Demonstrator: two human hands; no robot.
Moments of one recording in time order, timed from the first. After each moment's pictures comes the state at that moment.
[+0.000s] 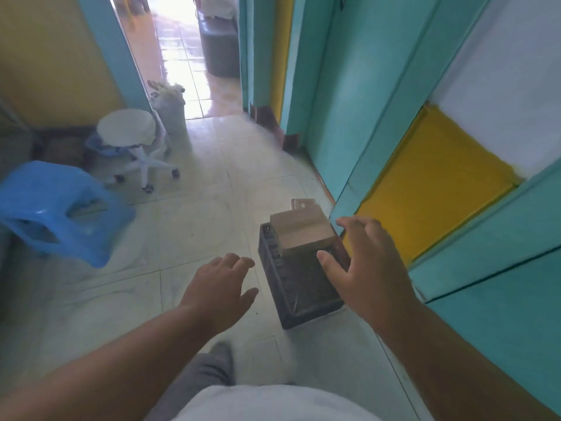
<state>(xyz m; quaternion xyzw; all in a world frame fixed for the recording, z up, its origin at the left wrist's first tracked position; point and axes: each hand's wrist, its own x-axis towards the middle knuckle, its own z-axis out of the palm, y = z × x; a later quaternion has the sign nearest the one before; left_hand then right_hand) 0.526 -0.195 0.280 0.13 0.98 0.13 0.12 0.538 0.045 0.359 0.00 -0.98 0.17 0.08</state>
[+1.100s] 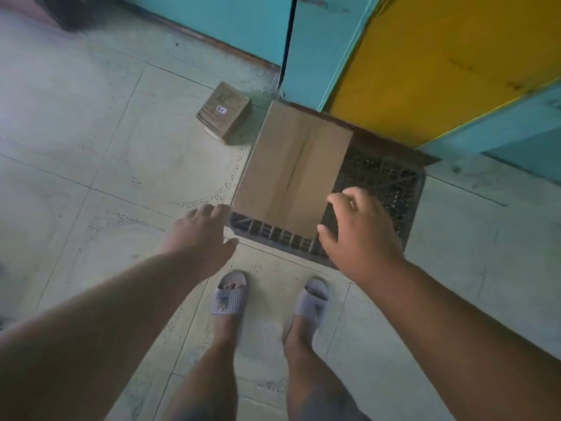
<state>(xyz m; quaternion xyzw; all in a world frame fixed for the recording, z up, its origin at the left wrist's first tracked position) -0.026 -0.147 -0.102 0.43 0.83 -0.07 0.36 0.180 0.005 -0.070 -0.40 -0.89 0.17 -0.13</state>
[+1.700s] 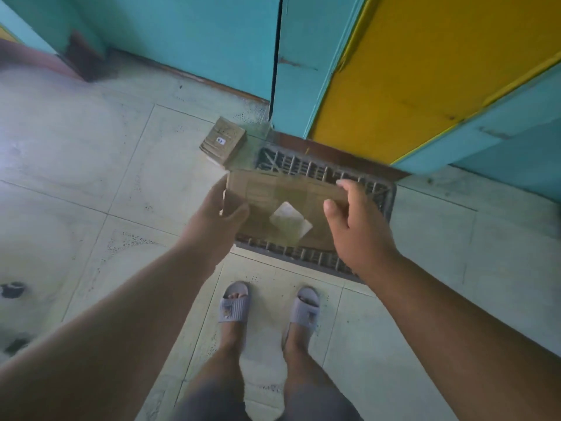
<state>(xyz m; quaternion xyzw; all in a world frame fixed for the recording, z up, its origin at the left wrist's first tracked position) -0.019 -0.115 -0.006 0.11 0.76 0.40 0.50 0.178 0.014 0.015 -0.52 -0.78 0.34 -0.01</state>
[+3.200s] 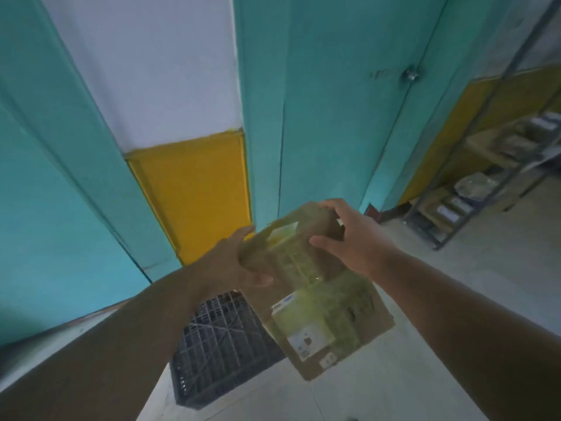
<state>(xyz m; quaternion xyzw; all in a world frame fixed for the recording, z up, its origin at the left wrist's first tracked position) 0.159 -0.034 0.348 0.65 0.53 0.15 0.53 0.417 -0.071 0.404 -0.69 -0.67 0.20 0.19</state>
